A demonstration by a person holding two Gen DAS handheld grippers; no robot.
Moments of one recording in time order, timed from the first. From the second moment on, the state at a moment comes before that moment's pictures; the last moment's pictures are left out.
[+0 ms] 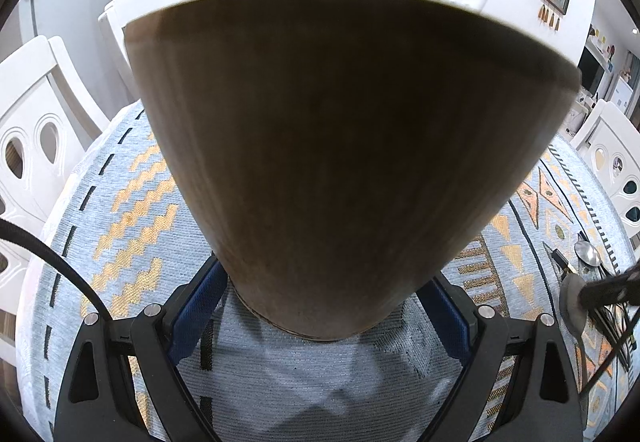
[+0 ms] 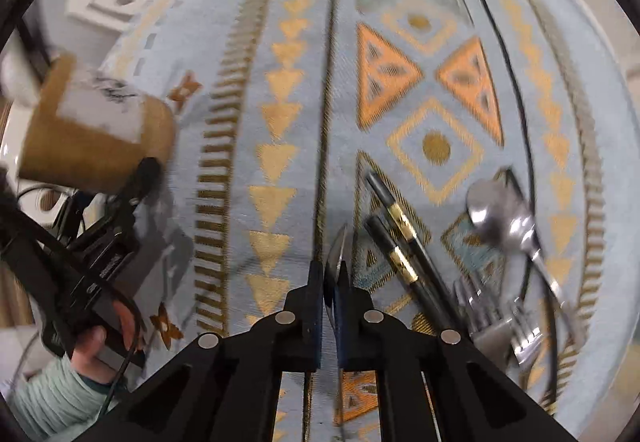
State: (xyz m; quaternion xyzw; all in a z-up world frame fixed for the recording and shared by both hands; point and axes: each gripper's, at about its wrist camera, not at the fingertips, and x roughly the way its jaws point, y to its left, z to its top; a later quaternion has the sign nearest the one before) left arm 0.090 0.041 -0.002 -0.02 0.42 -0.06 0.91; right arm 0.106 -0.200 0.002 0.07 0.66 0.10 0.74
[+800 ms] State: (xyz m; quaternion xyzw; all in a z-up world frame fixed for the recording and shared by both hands) left arm 0.091 0.041 -0.002 -0.02 0.42 -0.06 0.90; right arm 0.088 -0.194 -0.018 0.08 0.70 0.10 0.70
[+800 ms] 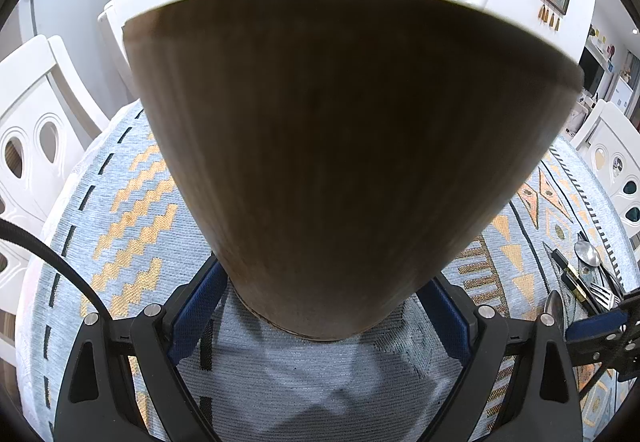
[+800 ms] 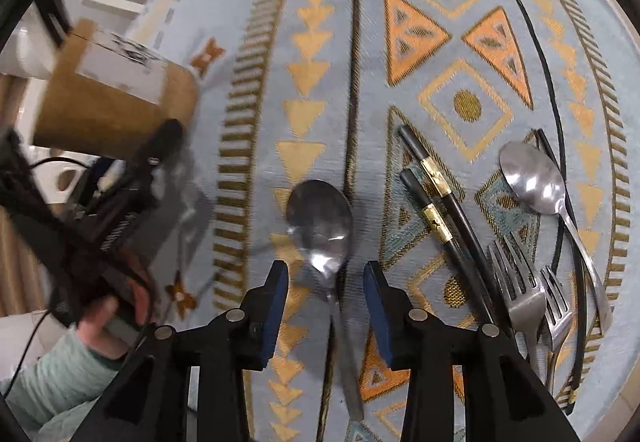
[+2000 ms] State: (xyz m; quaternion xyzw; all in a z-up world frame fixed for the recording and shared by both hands) left arm 0.091 0.041 -0.003 -0.02 0.42 -0.06 0.90; right arm 0.093 -0.234 0.124 0.19 0.49 0.13 0.84
